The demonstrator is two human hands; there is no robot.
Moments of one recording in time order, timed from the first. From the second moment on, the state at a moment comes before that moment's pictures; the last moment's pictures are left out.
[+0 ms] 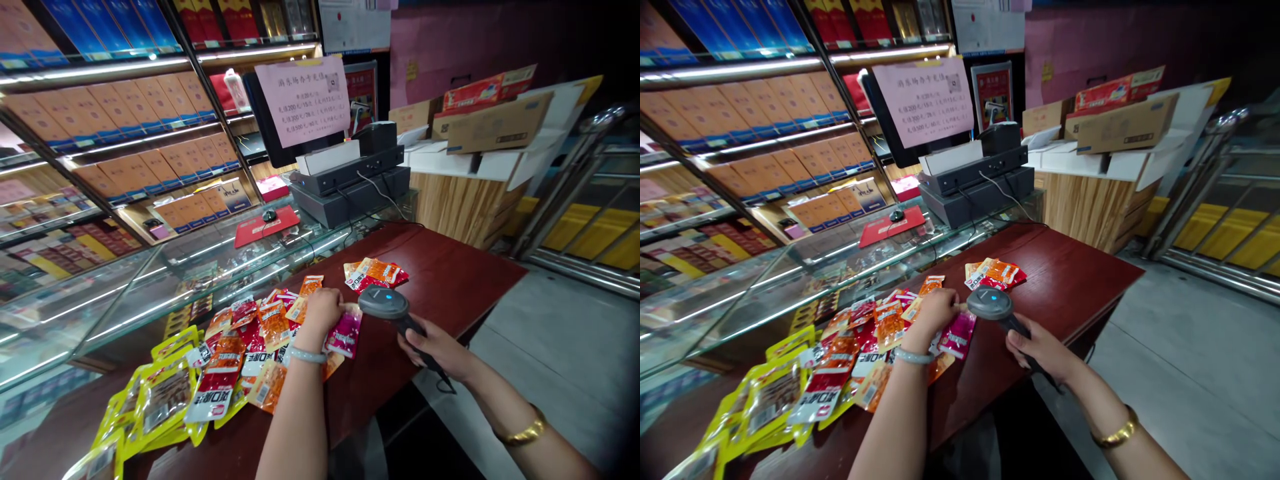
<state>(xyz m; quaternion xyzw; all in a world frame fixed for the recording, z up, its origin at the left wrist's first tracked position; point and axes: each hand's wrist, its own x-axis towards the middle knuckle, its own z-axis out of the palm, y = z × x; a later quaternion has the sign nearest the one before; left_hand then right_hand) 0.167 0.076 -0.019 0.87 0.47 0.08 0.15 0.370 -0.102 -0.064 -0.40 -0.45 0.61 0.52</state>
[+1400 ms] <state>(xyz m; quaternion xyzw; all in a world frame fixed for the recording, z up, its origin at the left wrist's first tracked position) 0.115 0.088 0.001 0.76 0.65 0.05 0.00 0.367 -0.103 -0.062 -0.42 -0.44 0.60 0.51</state>
